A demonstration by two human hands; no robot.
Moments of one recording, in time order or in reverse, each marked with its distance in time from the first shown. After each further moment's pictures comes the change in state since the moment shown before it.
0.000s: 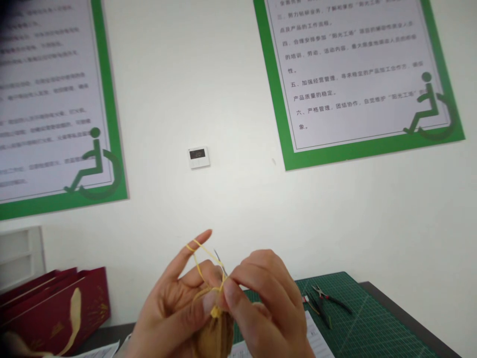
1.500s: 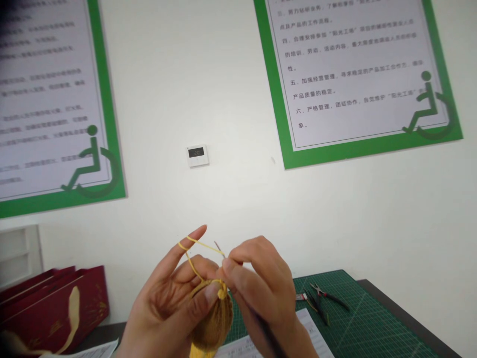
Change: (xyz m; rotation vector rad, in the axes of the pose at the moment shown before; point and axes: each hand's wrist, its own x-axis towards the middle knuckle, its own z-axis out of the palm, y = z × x) left_hand 0.000 -0.001 -0.001 0.099 0.061 0.100; right_hand 0.000 0.009 0.003 0.013 -0.024 0.045
